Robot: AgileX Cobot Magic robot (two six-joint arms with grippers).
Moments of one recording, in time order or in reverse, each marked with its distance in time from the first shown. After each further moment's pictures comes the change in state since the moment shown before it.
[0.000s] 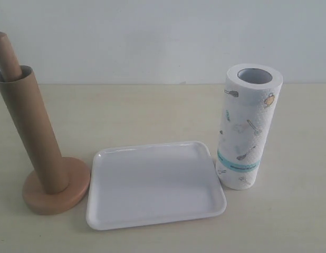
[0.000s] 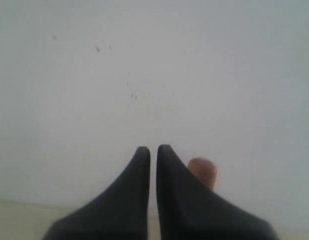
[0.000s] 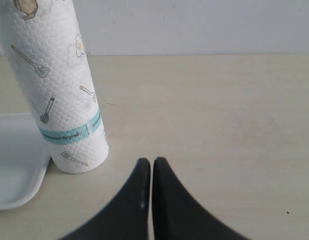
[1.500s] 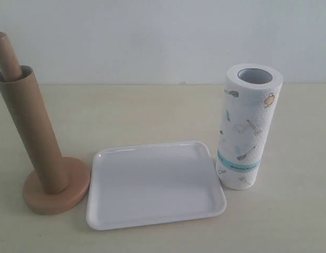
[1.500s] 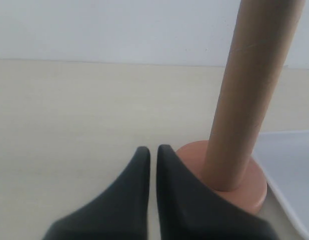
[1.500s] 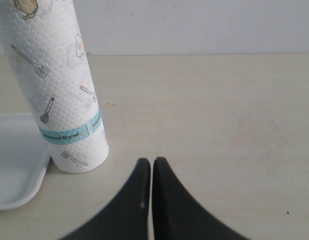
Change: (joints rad) left arm 0.000 -0.658 0.245 -0.224 0.846 0.428; right arm 0.000 0.000 0.000 0.000 0.000 0.000
